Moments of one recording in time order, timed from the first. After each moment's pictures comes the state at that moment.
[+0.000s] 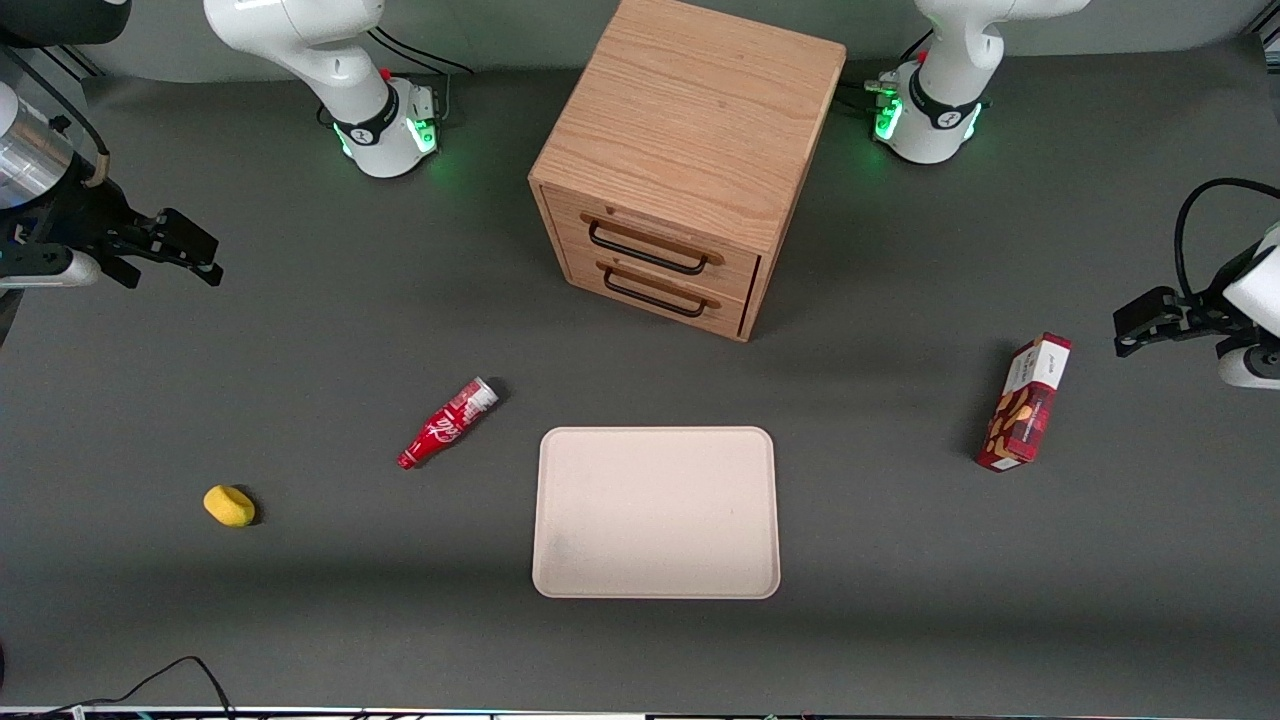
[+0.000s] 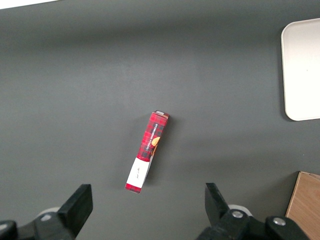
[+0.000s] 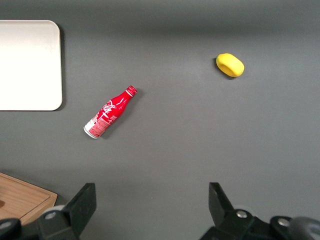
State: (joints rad) arm 0.18 -0.16 -0.11 -1.80 -0.03 1.71 0.09
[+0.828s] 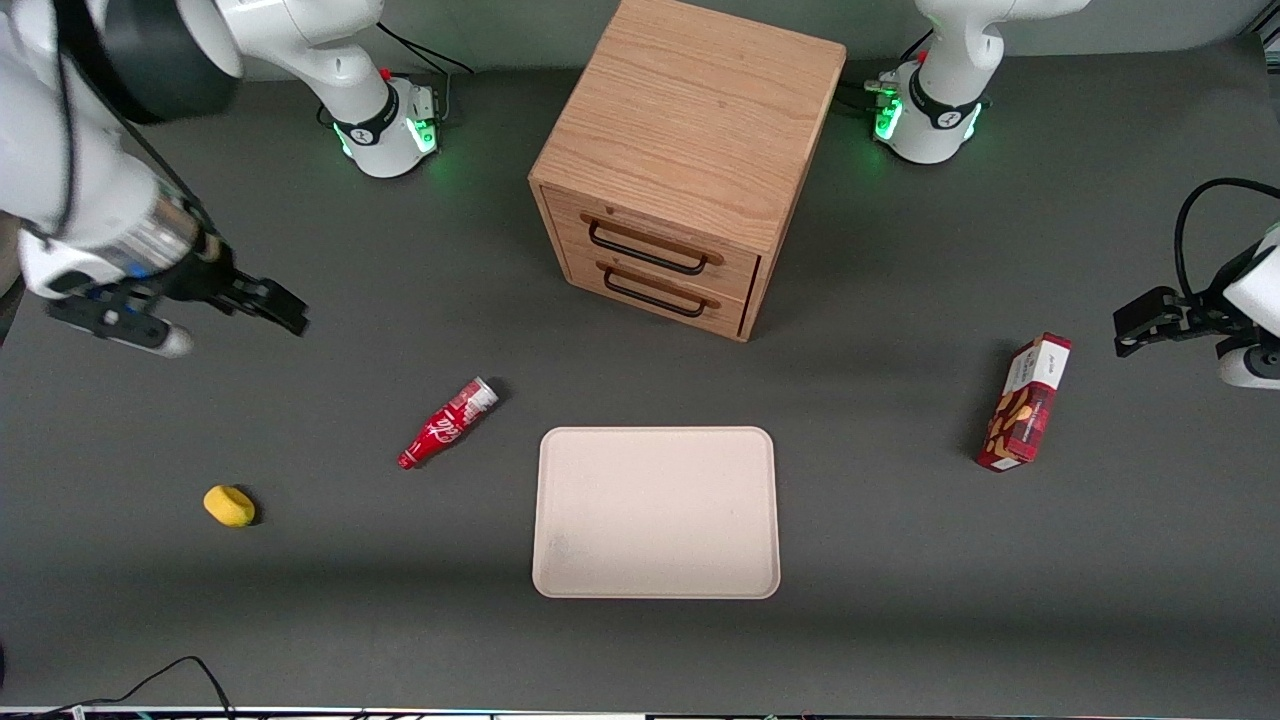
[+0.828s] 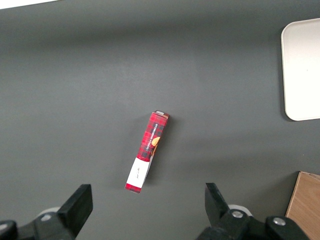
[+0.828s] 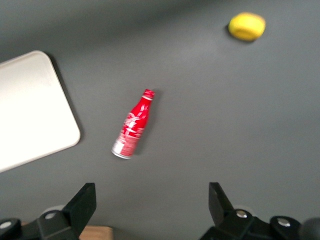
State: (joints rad) arm 0.26 0.02 -0.04 -1.79 0.00 1.82 0.64
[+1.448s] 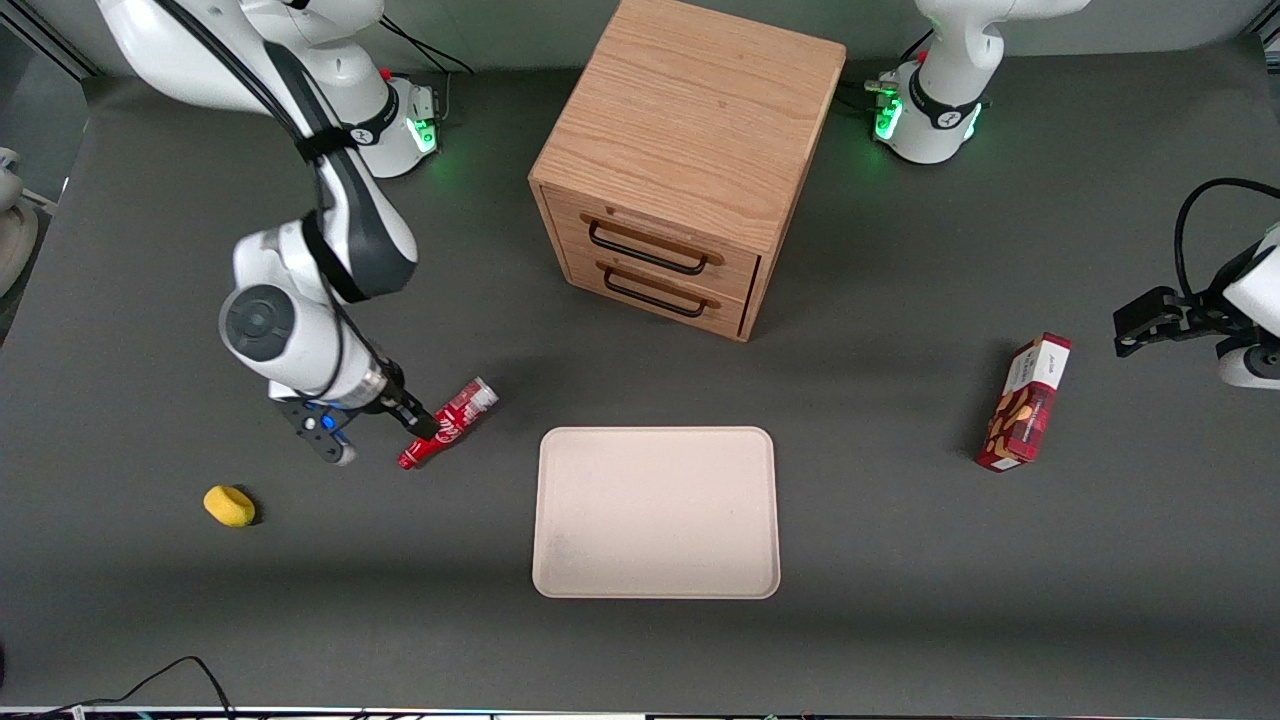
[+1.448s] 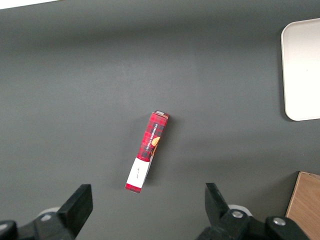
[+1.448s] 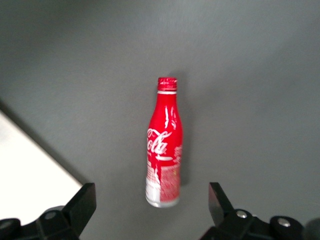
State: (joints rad) arm 0.26 0.38 0.04 -1.90 0.01 2.24 1.08
